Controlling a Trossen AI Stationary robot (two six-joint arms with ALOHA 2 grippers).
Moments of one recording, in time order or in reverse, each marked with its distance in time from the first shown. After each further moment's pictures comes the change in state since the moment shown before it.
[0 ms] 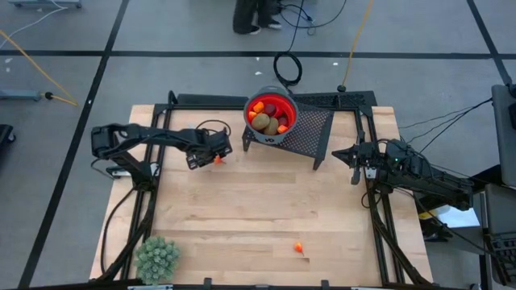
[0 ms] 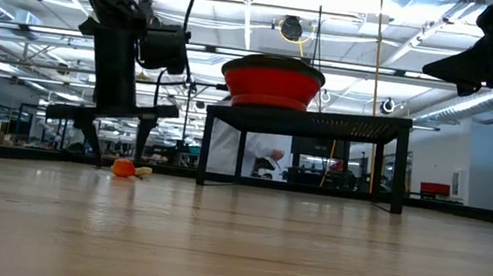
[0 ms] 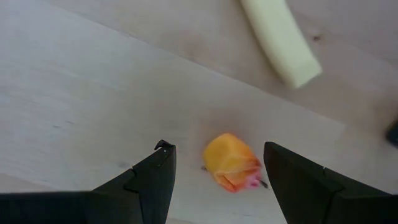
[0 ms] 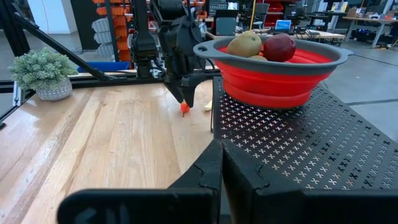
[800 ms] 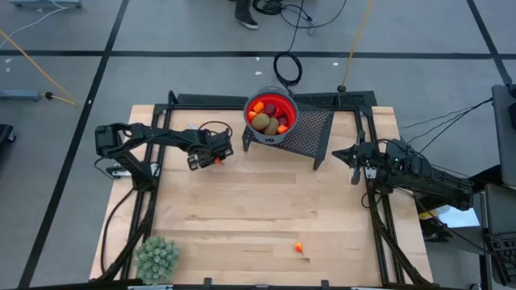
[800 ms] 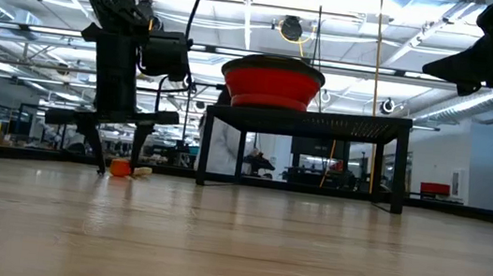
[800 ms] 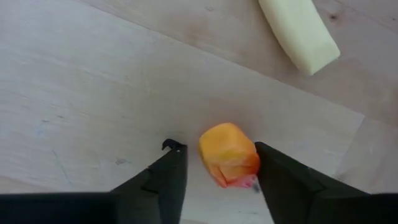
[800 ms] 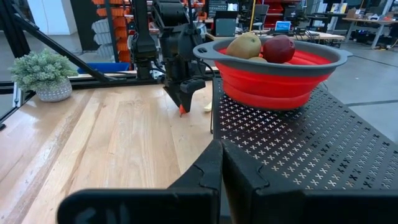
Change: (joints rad) left arm -0.001 0.043 0.001 0.027 0.046 0.018; right arm 0.000 0.000 0.000 0.004 0.000 0.000
